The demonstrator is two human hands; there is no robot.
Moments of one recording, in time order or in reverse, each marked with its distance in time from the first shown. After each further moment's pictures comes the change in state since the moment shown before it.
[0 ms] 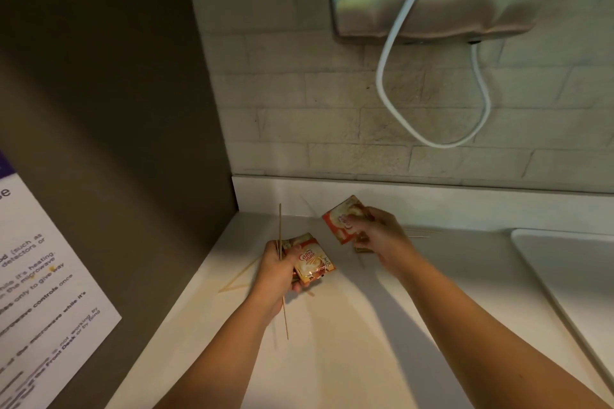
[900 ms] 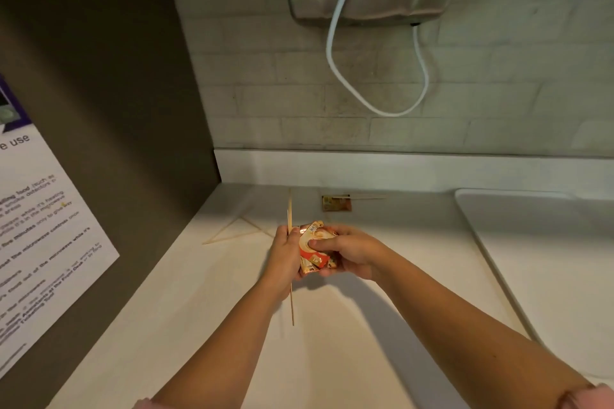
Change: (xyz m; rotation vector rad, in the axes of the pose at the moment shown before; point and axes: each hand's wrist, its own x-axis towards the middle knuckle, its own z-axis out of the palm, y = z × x) left_hand -0.075 -0.040 0.046 0.199 0.001 0.018; right_hand -0.110 0.021 -0.017 0.029 -0.372 0.308
